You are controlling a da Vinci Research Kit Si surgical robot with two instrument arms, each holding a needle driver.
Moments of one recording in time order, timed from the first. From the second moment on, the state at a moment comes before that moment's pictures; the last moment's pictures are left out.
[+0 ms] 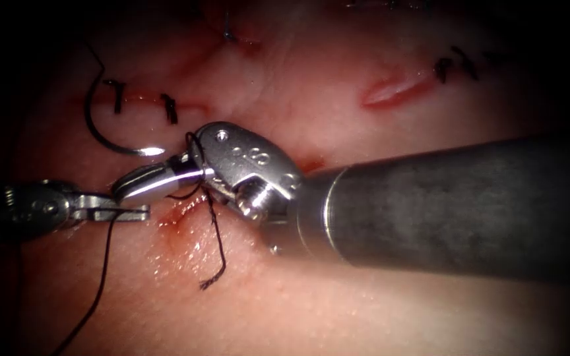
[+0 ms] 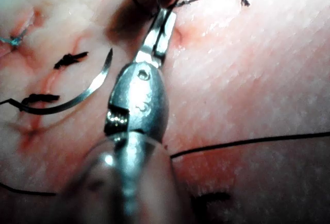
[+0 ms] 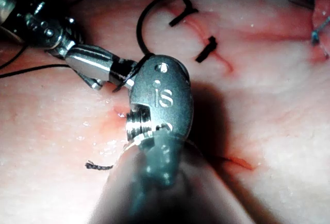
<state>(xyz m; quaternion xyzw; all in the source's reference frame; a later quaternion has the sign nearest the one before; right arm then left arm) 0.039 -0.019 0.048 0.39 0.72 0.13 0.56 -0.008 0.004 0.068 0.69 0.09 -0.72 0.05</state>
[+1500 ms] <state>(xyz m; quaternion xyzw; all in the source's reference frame) 0.039 -0.024 0.048 0.41 0.45 -0.19 0.77 -0.008 0.004 0.070 0.67 0.07 -0.74 0.04</state>
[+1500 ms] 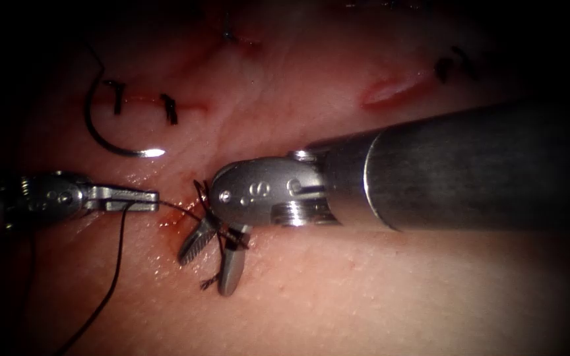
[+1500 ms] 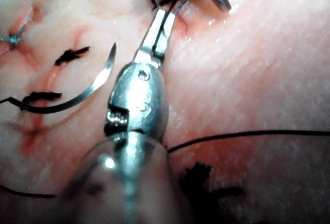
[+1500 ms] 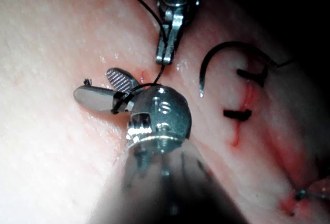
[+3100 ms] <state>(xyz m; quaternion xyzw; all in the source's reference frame) 0.035 -0.015 0.053 0.34 0.49 -0.04 0.80 -0.017 -0.012 0.058 0.67 0.13 -0.73 0.09</state>
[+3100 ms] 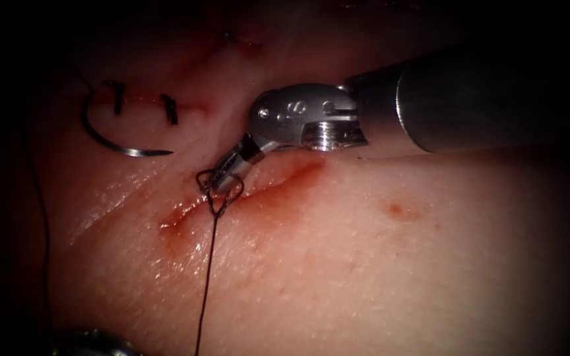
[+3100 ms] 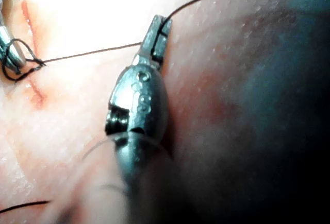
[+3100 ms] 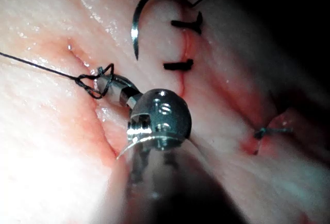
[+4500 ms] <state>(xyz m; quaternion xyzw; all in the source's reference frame) 0.037 -0.013 0.053 0.26 0.50 0.14 0.81 -0.020 -0.024 0.053 0.70 0.33 -0.60 0.21</state>
